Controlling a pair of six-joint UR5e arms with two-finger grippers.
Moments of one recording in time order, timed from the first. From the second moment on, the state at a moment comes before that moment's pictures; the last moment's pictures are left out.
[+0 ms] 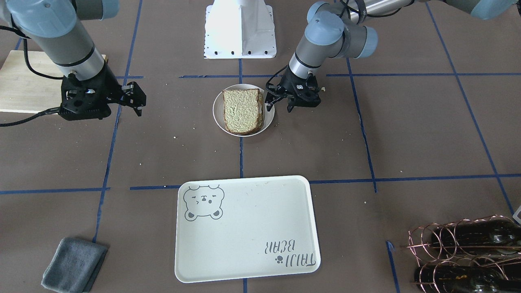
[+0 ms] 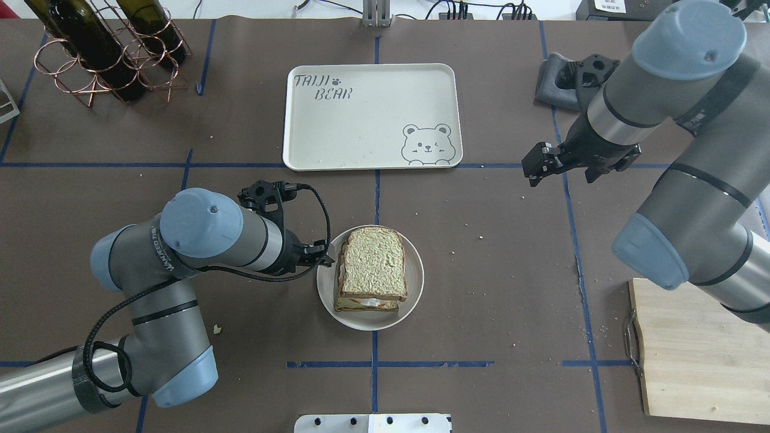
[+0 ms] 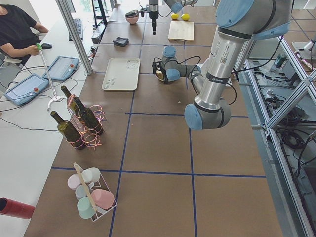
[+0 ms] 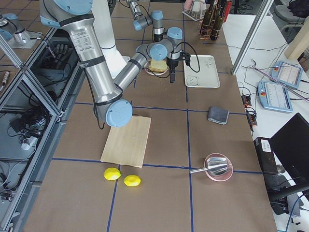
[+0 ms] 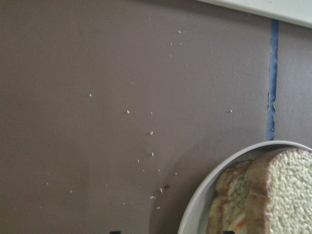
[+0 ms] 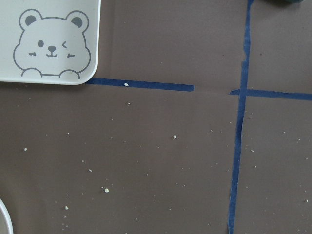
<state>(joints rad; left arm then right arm) -0.44 -2.04 -1.74 -1.97 -1.86 -1.42 0.86 -1.19 1.99 -1.79 2.12 0.82</state>
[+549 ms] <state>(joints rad) -0.40 -2.04 -1.73 -1.96 -1.85 -1.43 0.89 -1.20 1.99 -1.79 2.15 0.79</state>
